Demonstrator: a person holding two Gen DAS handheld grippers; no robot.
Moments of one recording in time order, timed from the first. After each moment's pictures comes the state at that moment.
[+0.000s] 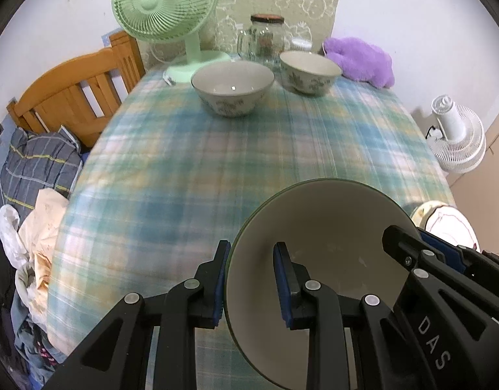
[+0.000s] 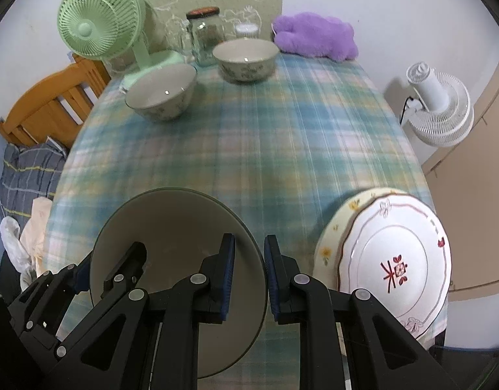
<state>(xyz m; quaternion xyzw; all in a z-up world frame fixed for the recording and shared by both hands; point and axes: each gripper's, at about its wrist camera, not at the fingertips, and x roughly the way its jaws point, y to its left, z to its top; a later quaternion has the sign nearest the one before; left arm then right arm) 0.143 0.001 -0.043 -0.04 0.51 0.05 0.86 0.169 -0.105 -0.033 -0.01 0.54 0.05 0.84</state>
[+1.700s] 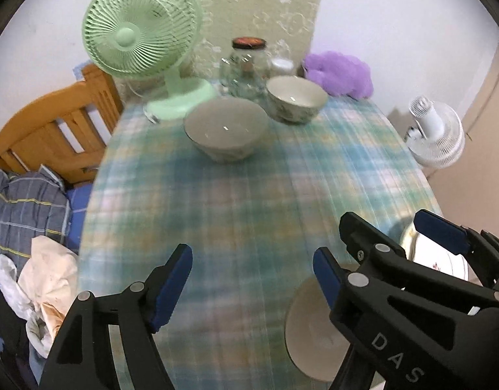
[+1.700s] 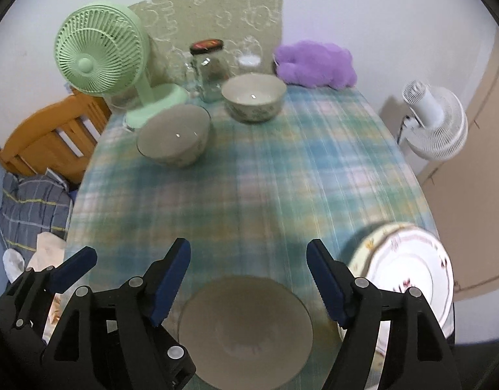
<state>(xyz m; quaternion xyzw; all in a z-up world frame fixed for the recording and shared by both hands) 0.188 0.045 0.007 -0.01 0.49 -0.02 0.87 0.201 -0.063 0.006 0.01 0.49 0.03 0.87</state>
